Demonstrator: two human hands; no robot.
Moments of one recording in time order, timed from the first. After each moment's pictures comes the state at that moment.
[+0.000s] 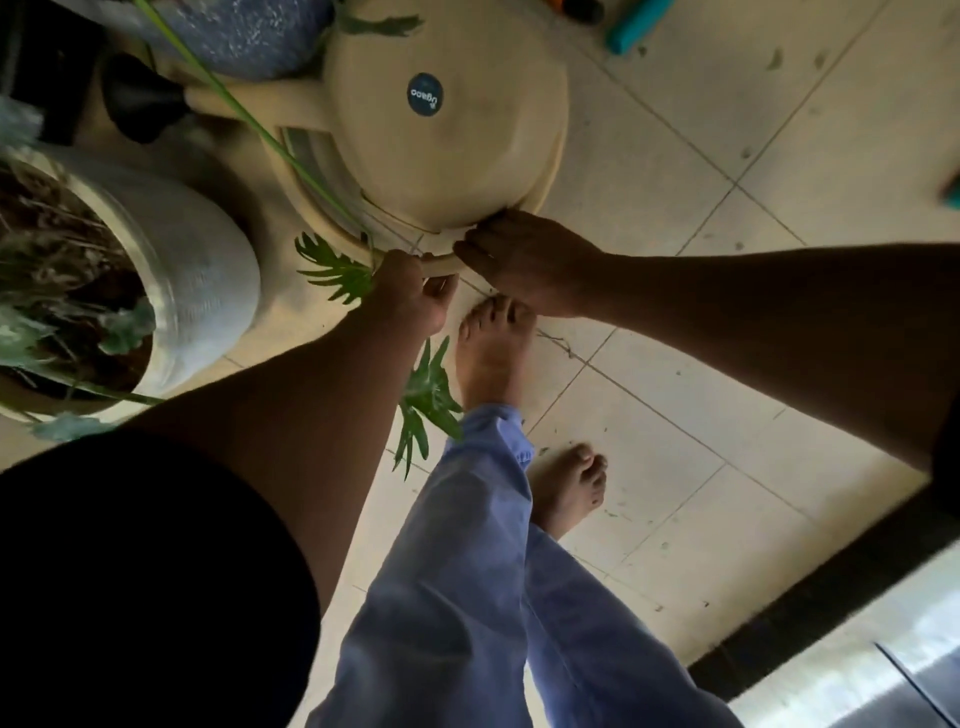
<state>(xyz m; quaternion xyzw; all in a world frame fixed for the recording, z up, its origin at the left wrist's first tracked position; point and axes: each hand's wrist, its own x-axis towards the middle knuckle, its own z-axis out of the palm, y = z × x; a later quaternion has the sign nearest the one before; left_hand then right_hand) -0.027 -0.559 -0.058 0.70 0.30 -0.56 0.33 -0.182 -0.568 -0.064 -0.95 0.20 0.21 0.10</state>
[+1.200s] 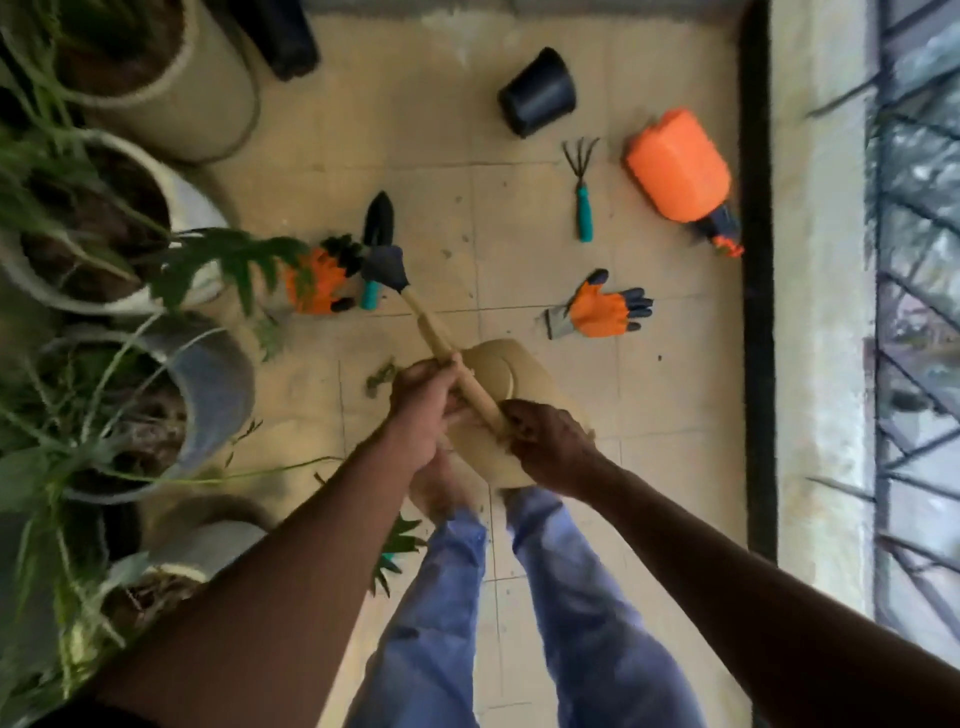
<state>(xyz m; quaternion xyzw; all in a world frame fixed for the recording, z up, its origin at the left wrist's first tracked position) -0.243 -0.614 0.204 0.65 -0.21 -0.73 0.03 -0.361 -0.485 0.218 -0.36 0.77 -0.09 0.52</state>
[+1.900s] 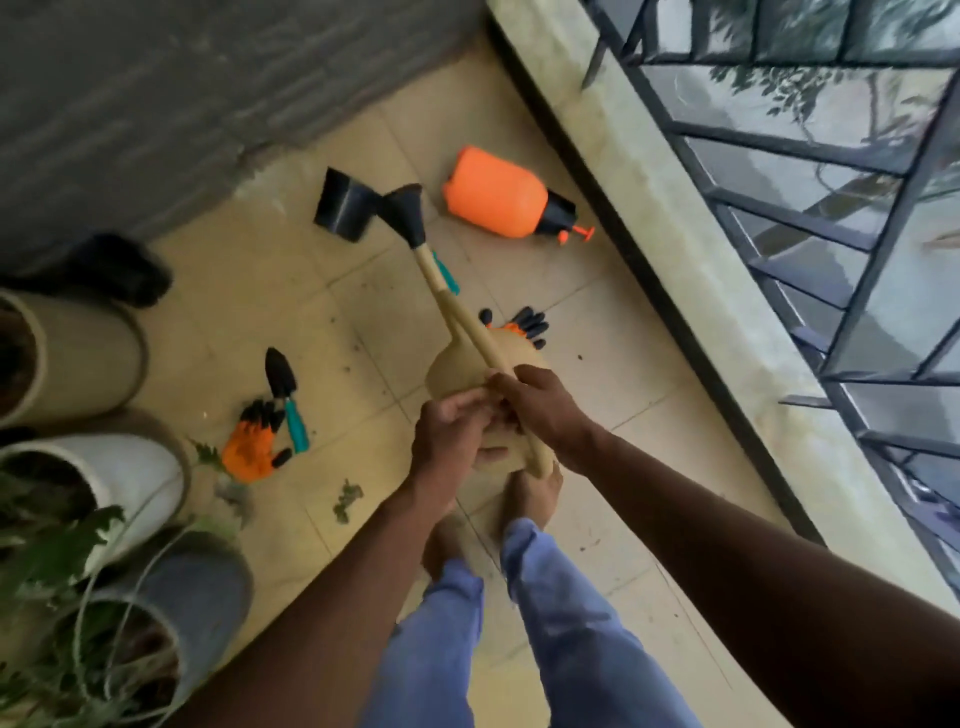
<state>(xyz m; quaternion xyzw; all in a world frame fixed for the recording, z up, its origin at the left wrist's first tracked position) -0.447 -0.540 0.253 0.49 -0.49 -0.71 -0.12 -0.544 -0.445 0.233 0.08 0.74 -0.44 0.51</state>
